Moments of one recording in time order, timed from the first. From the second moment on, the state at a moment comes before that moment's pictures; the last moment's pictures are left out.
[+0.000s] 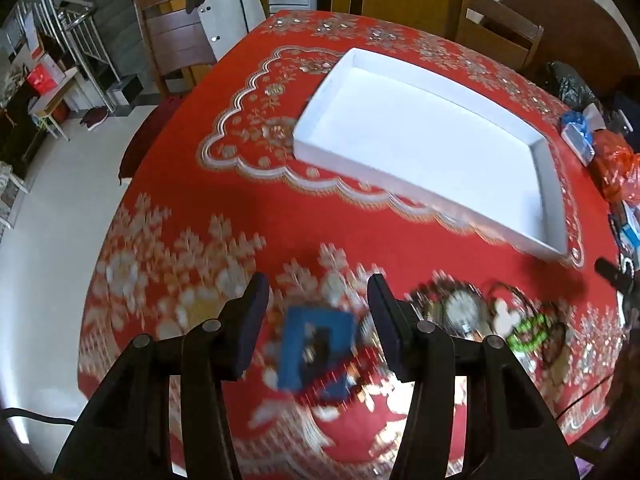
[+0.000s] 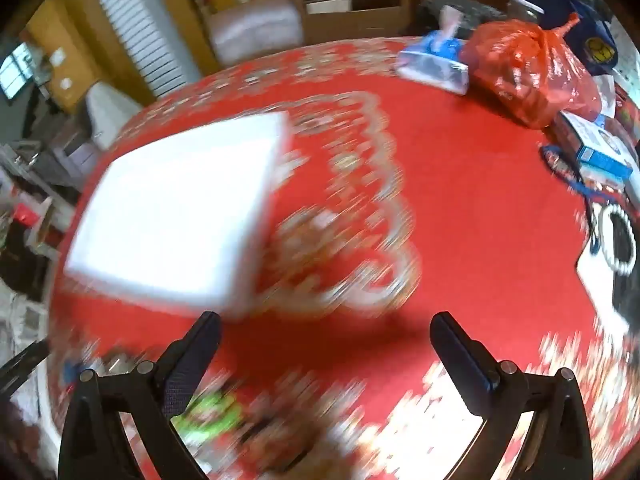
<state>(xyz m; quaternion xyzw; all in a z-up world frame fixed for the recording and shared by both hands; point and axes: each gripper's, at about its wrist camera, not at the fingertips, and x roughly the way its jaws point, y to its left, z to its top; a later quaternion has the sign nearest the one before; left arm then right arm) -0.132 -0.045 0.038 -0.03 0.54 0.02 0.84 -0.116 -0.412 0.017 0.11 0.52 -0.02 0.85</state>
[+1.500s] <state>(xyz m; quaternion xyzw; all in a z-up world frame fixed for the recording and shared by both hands) -0.206 -0.069 0.077 -0.04 0.50 0.01 0.86 -0.201 -0.256 0.090 0.01 0.47 0.06 0.88</state>
